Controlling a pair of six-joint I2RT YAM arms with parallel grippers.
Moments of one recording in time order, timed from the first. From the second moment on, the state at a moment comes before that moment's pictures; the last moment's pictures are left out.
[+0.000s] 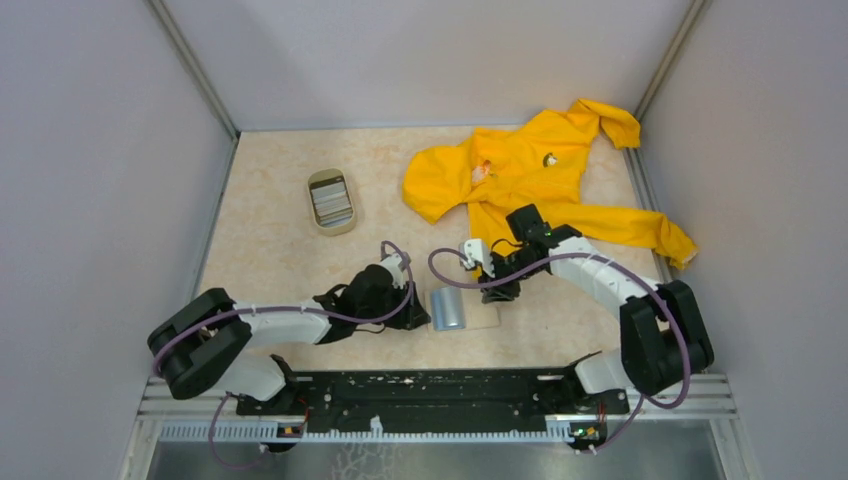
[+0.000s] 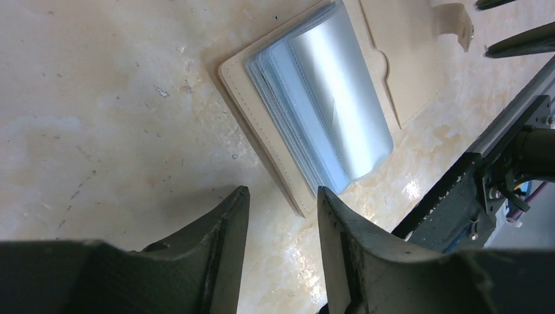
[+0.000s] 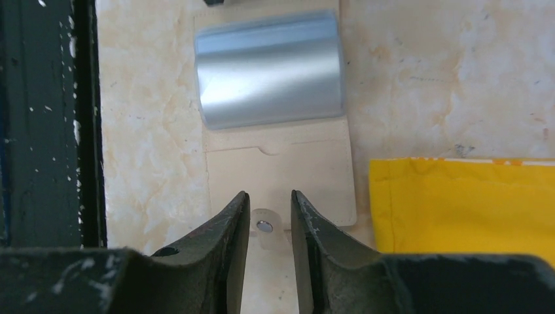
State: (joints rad) left arm -0.91 1.39 0.42 0.32 0.10 -0.71; right arm 0.42 1.40 0.83 -0.72 -0.69 -1.06
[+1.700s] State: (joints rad) left arm -0.91 1.46 0.53 0.34 0.19 -0.66; right arm 0.44 1.49 0.79 -0.45 -0.71 -0.74
